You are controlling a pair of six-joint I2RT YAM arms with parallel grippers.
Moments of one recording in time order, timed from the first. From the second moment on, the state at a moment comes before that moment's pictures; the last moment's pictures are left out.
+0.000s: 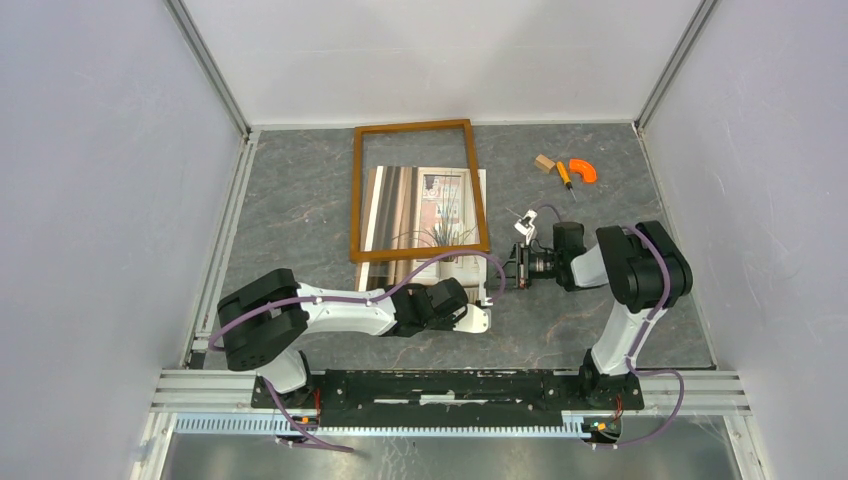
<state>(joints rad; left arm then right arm) -1.18 1.61 0.80 -0.19 -0.23 0.56 0.13 1.85 0.52 0.49 -1.19 0.41</state>
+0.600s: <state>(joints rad) -1.18 1.61 0.80 -0.19 -0.23 0.56 0.18 1.90 0.48 0.70 -1.17 0.61</state>
